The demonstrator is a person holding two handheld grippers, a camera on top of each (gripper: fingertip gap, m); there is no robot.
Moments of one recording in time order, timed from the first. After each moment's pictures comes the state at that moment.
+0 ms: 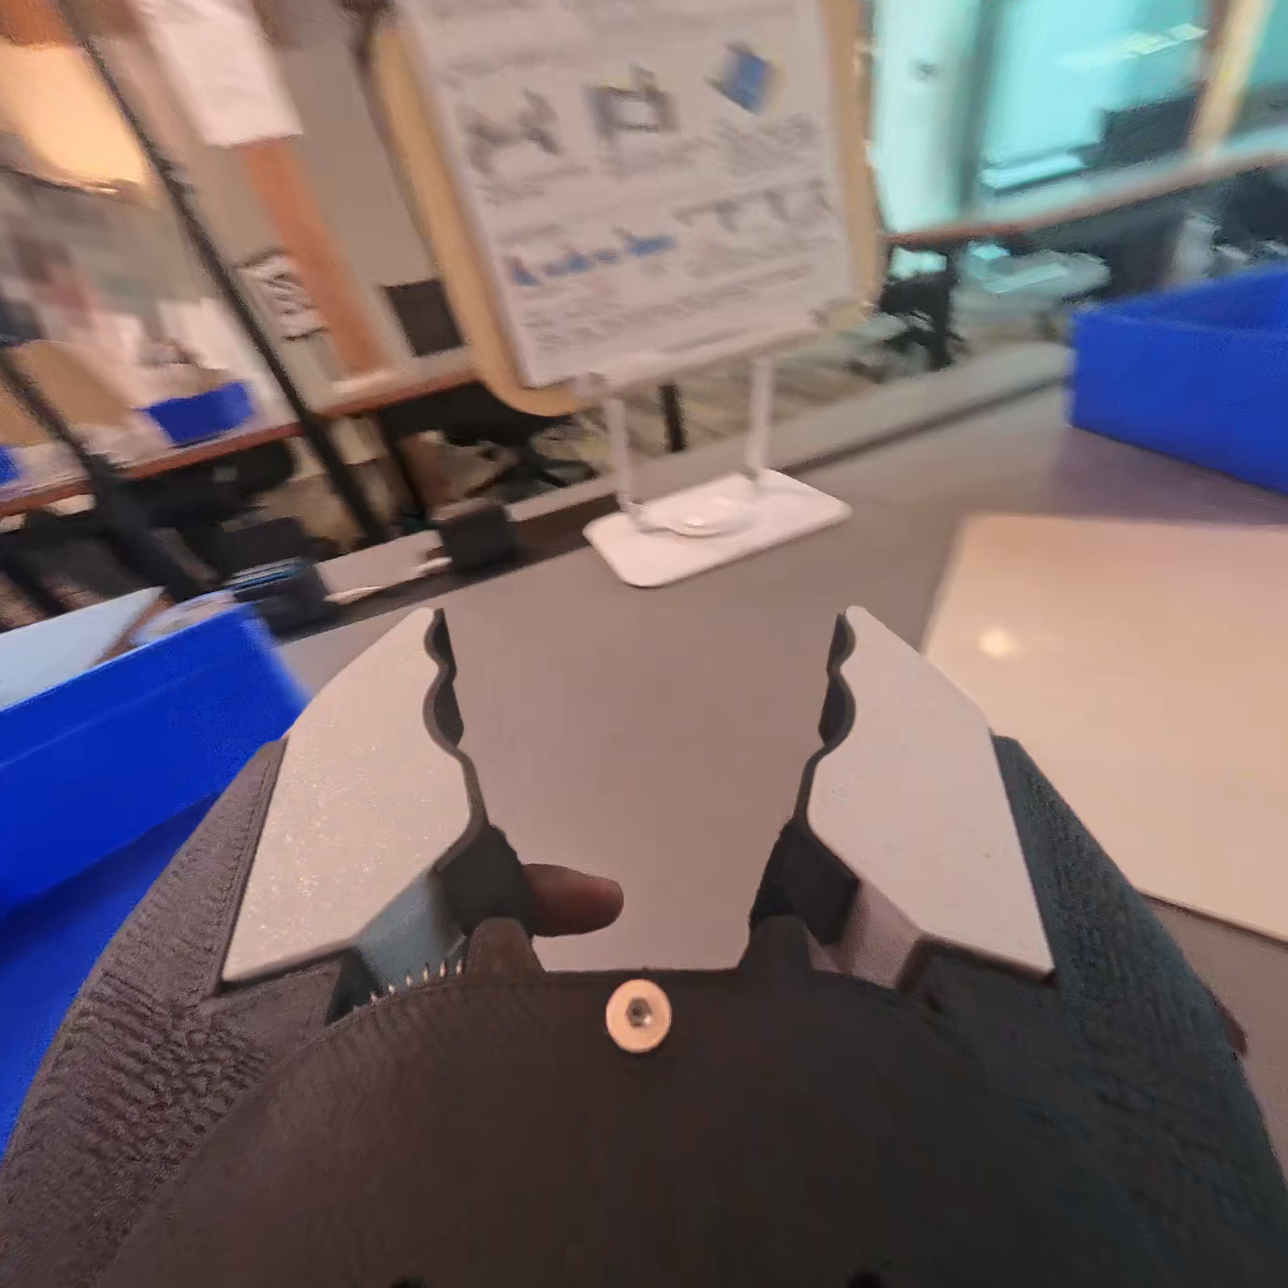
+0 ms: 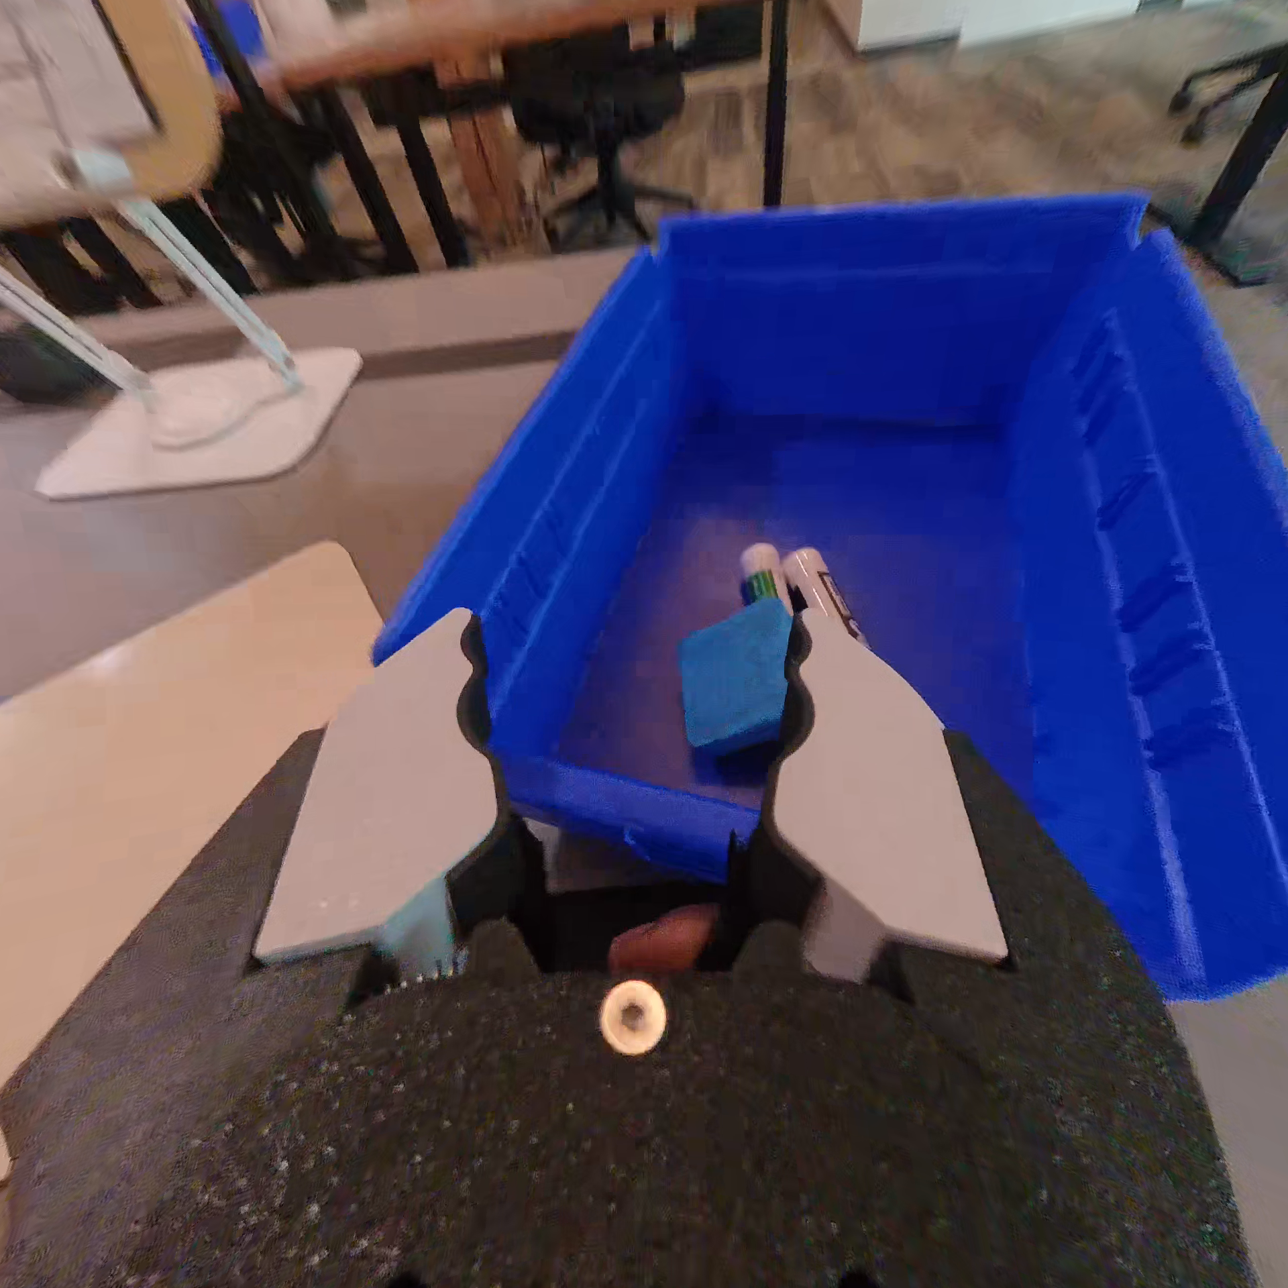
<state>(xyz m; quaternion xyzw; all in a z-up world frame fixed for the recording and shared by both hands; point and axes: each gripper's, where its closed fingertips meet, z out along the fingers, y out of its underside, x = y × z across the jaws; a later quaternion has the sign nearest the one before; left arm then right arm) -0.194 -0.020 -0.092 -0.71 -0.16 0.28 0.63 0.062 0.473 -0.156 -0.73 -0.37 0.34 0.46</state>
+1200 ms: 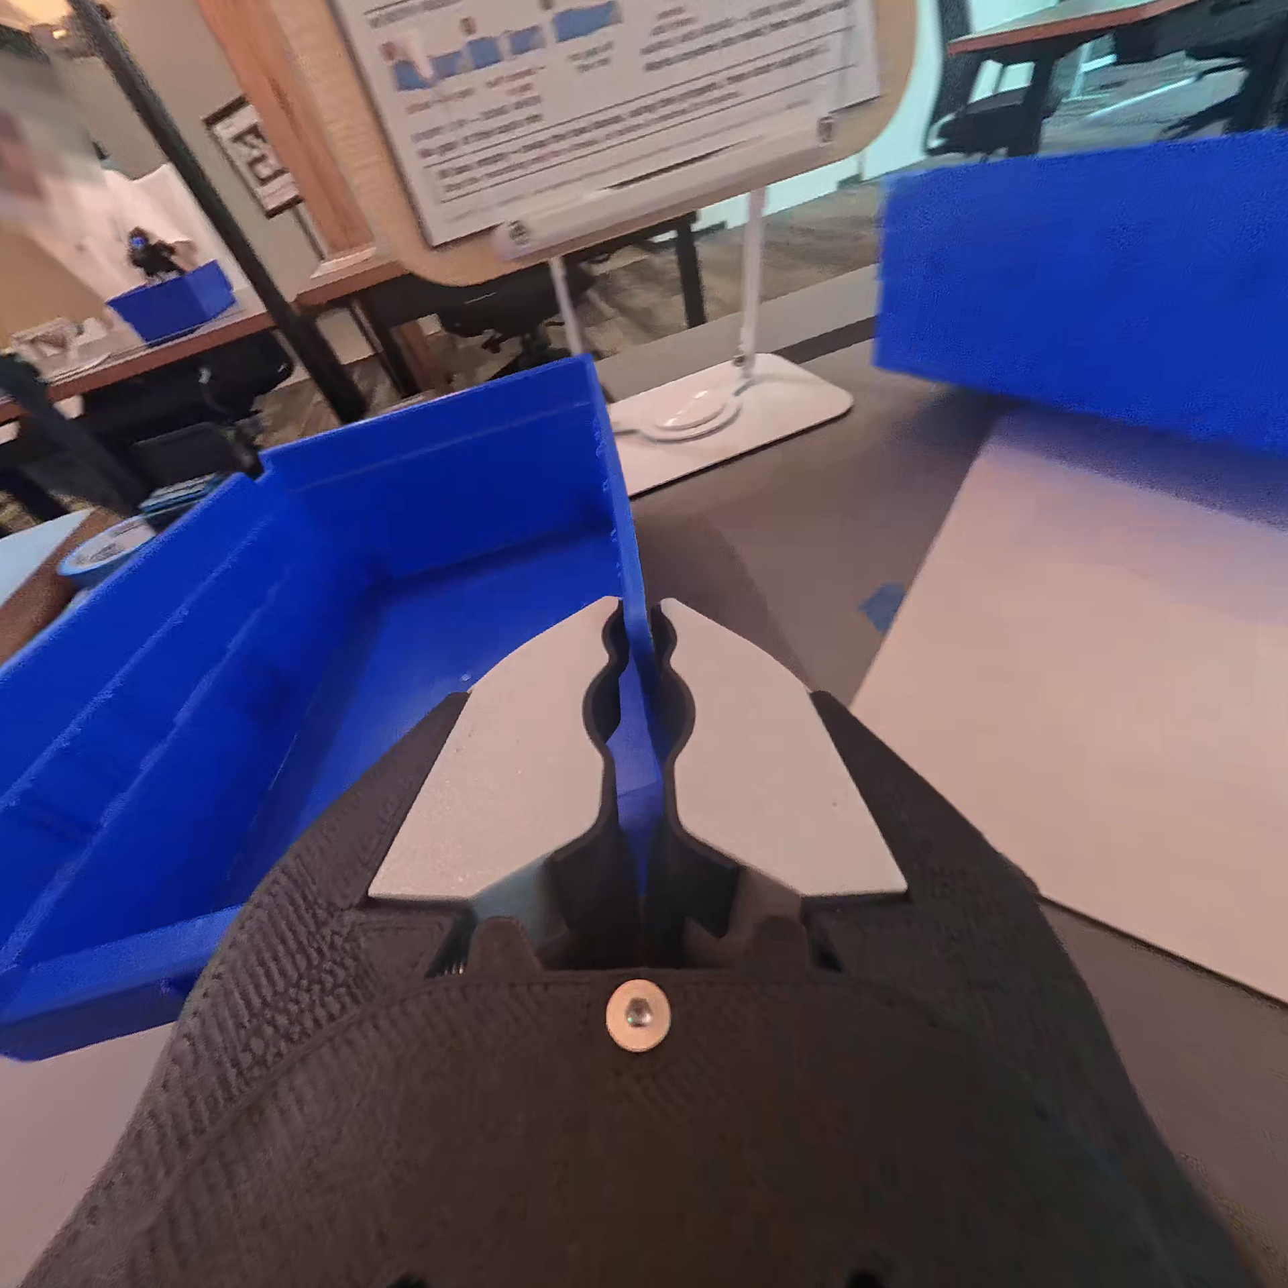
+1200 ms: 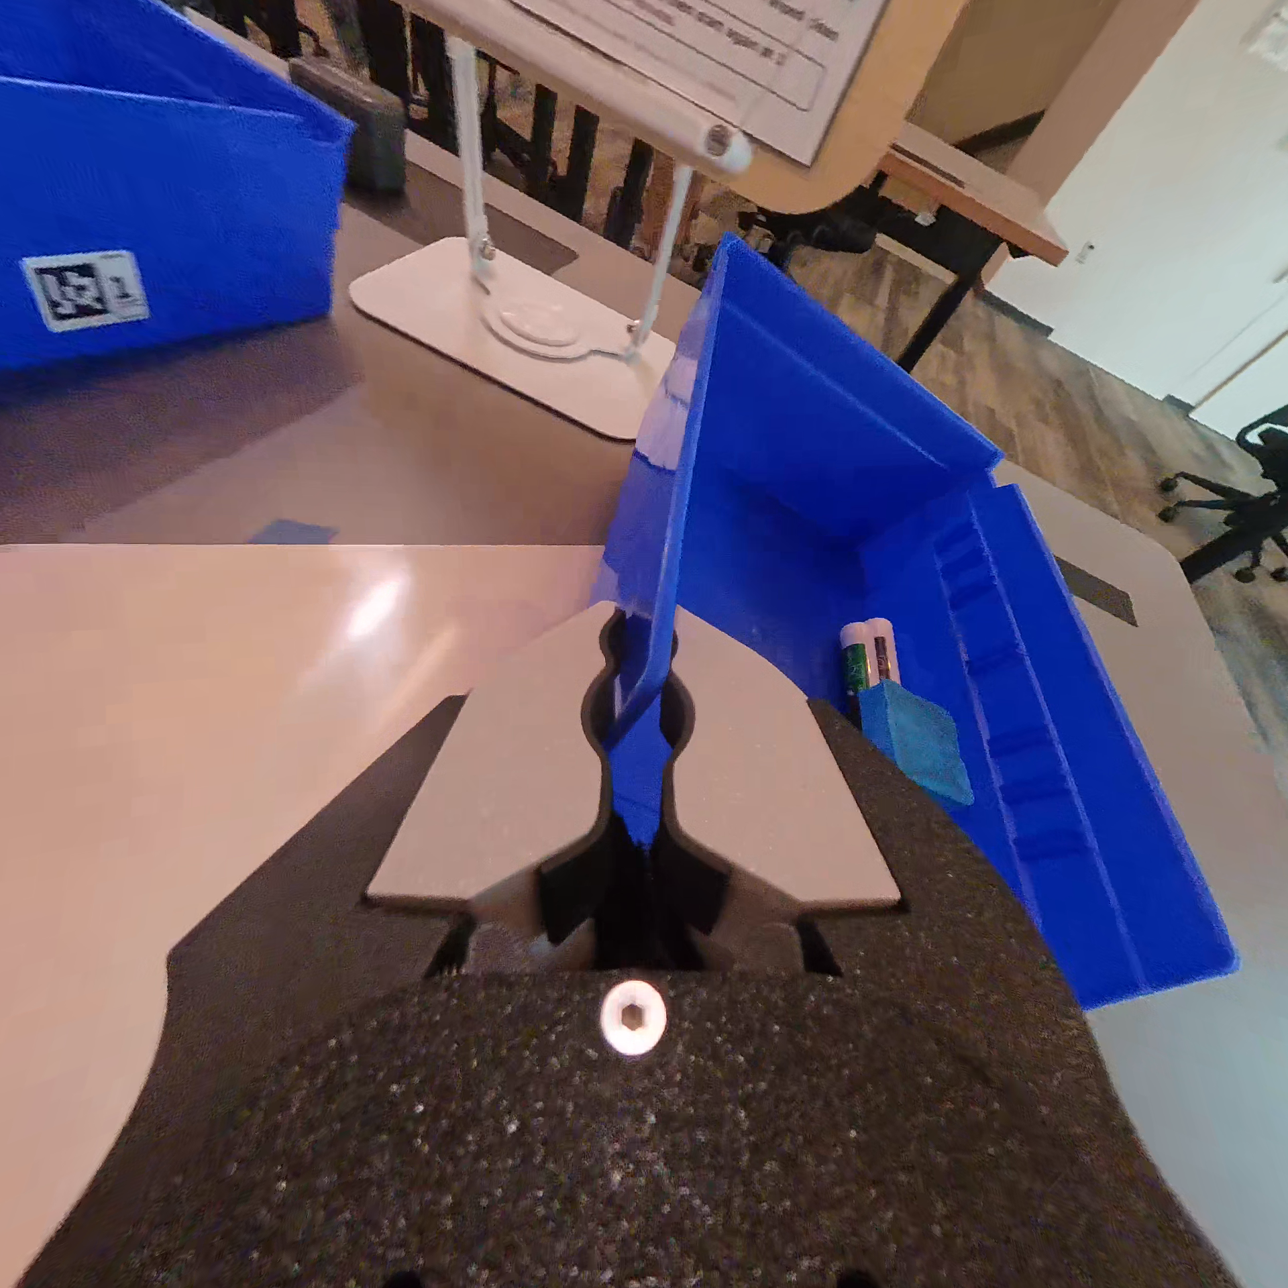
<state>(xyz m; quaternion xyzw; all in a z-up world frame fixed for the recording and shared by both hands) -0.188 0.040 -0.145 -0.76 -0.19 0.29 0.56 -0.047 0.272 -0.137 -0.59 -0.57 0.24 0.52</state>
